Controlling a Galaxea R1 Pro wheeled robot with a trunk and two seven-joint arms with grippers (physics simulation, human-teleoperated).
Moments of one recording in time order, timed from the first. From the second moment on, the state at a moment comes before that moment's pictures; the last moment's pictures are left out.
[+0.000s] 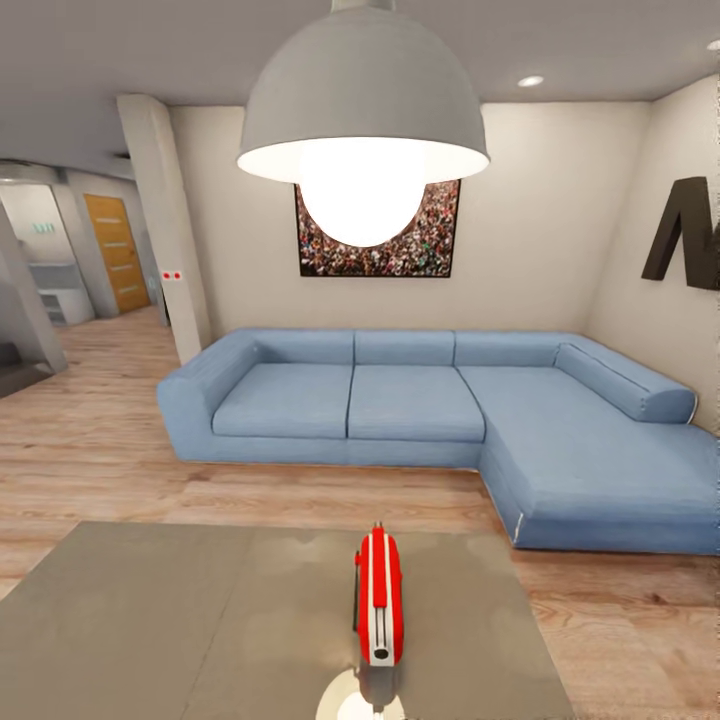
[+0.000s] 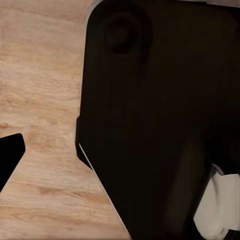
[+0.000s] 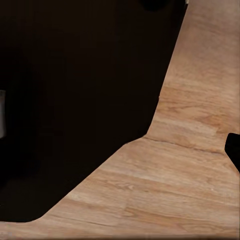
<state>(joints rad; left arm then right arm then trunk) 0.06 -0.02 0.02 -0.08 0.12 -0.04 0.05 0.08 0.01 0.35 0.02 -0.12 -0.09 -0.02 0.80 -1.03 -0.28</state>
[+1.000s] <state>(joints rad) 0.06 -0.02 0.02 -0.08 0.12 -0.04 0.05 0.08 0.01 0.36 0.02 -0.12 -0.08 -0.02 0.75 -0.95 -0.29</state>
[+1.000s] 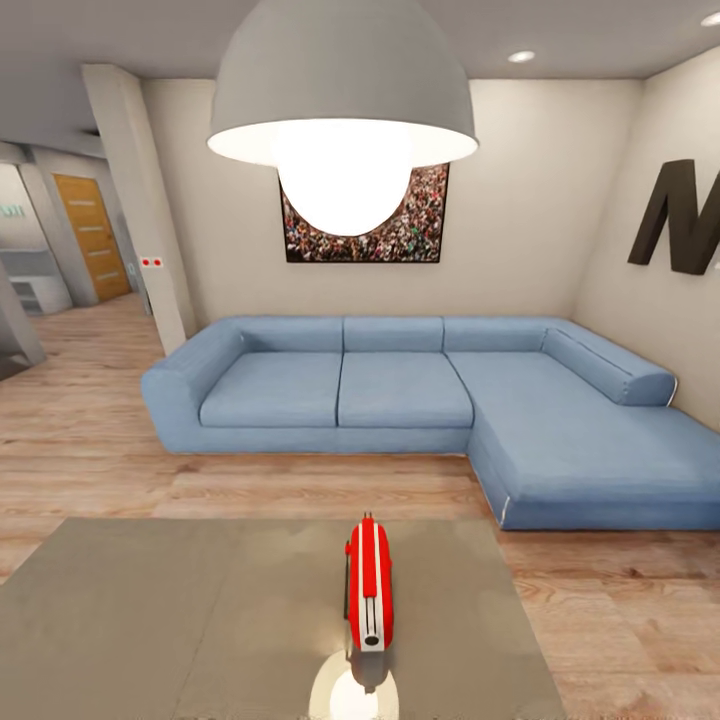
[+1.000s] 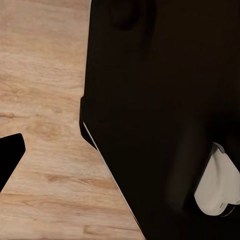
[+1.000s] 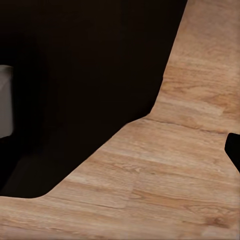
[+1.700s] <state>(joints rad) 0.06 -0.02 0.02 -0.08 0.12 -0.04 0.05 0.08 0.01 0.36 0.02 -0.11 -0.09 -0.02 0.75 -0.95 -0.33</state>
